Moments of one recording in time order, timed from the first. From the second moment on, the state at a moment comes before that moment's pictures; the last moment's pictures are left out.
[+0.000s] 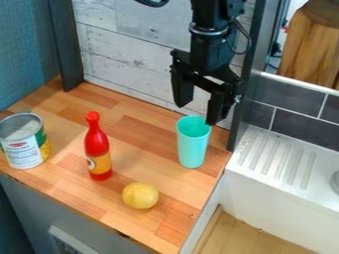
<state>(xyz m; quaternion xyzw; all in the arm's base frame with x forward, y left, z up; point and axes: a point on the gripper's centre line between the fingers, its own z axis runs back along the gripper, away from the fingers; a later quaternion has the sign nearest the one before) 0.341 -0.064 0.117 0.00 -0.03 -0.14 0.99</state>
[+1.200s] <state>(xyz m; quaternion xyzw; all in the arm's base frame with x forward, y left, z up) 0.356 -0.073 0.055 0.03 0.03 -0.11 0.99</state>
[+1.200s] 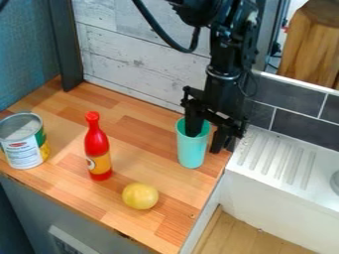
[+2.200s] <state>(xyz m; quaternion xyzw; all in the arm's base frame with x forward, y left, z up) 0.342 -0.041 0.099 0.03 0.02 -0.09 1.00</state>
